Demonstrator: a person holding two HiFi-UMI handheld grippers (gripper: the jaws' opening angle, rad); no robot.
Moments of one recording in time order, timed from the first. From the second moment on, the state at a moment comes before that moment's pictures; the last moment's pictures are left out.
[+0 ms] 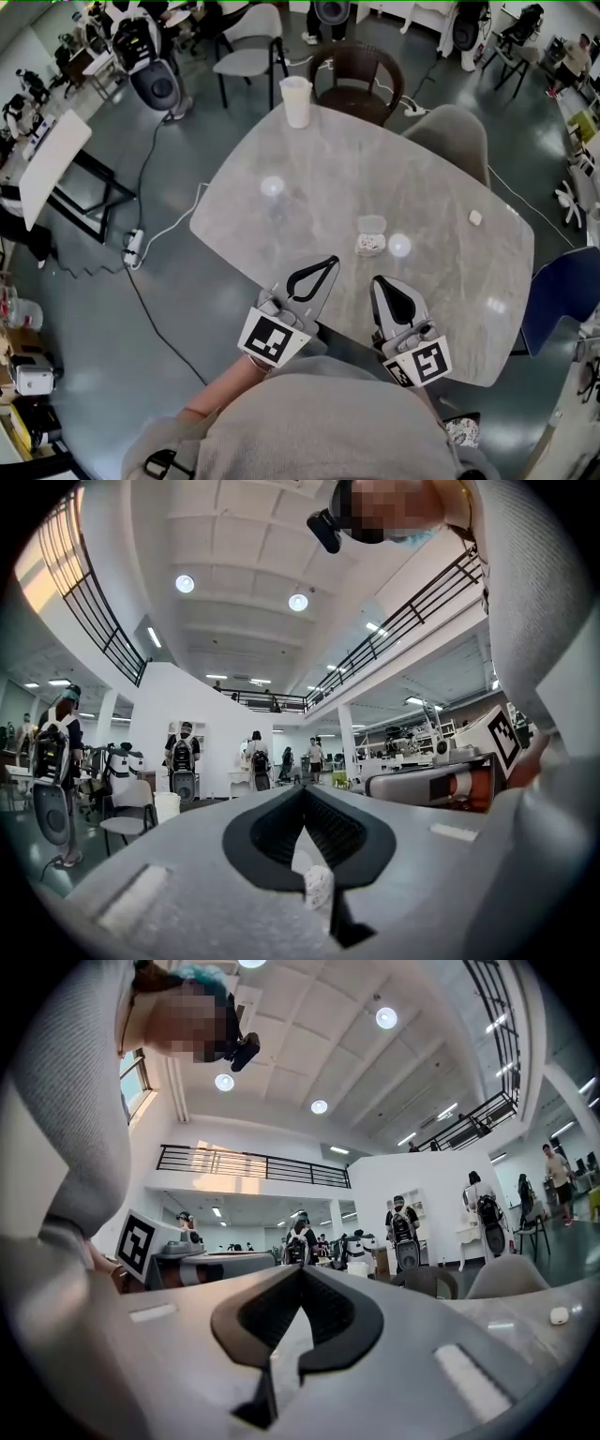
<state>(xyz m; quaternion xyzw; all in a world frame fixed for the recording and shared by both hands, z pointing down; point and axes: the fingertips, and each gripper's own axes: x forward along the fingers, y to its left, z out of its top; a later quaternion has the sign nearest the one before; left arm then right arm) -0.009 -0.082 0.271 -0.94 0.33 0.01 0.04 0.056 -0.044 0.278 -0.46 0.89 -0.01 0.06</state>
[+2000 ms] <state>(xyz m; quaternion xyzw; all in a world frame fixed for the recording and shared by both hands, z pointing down) 0.028 -0.151 0.363 -0.96 0.27 -0.08 -0.01 0.101 -0.125 0.306 -0.48 0.88 -0.05 0.02</state>
